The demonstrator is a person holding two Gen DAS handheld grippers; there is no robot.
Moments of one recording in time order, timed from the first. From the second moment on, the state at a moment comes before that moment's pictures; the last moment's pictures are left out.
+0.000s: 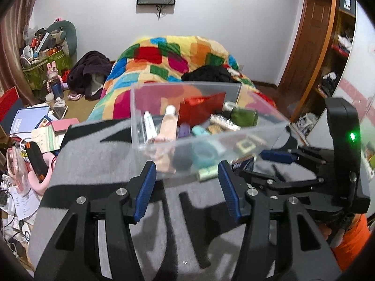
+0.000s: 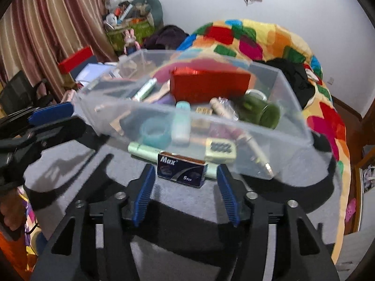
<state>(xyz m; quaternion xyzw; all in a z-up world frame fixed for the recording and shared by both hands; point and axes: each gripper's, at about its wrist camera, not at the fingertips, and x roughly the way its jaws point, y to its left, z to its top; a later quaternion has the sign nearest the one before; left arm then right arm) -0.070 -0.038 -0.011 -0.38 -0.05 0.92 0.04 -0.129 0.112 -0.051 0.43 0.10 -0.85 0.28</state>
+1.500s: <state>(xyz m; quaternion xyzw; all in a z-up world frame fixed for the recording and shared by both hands) -0.119 0.016 -0.061 -0.48 0.03 0.87 0.11 -0.157 0.149 -0.066 0.45 0.10 -0.87 0.19</state>
